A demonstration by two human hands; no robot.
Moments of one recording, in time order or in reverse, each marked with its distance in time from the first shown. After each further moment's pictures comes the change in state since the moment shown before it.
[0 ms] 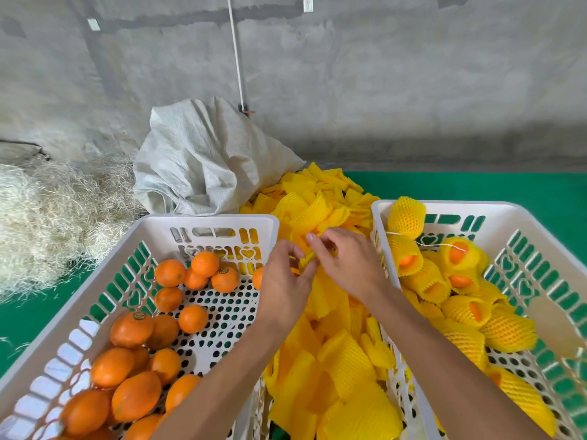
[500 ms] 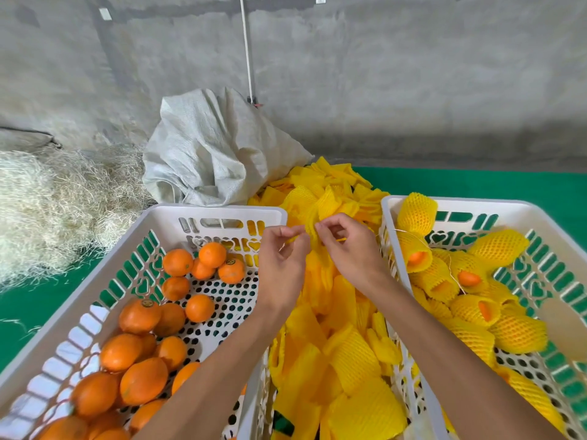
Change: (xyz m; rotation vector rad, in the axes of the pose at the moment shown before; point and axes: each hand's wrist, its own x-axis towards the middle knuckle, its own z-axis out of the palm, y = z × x) left_hand 0.005 0.014 -0.010 -0.454 0.095 -0.197; right_hand 0.006 -0.008 0.008 0.502 -0.032 0.208
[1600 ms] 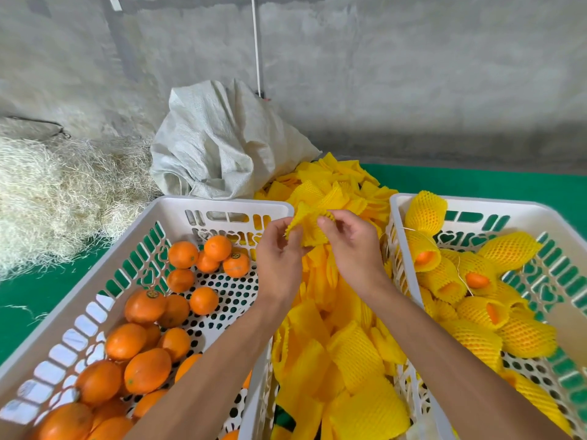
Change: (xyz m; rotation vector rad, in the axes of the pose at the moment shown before) left_hand 0.009 -0.002 -0.004 0.027 0.103 -0.028; right_hand -0.008 -0.017 0.014 0.194 0.058 0.071
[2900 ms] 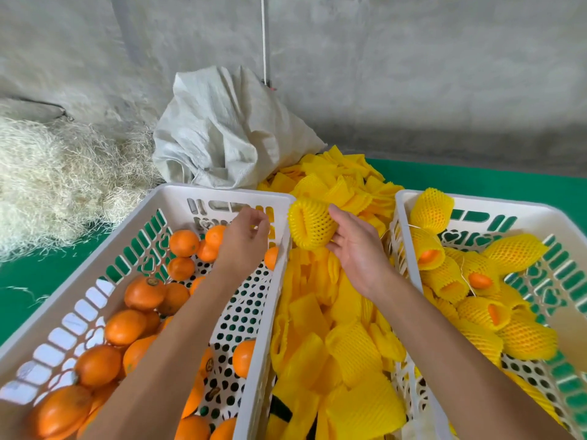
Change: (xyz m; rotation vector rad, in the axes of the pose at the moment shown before) left_hand 0.055 -0.011 -0.068 0.606 -0.126 0.080; right_hand 0.003 -0.002 -0.002 0.579 -0.163 0.426
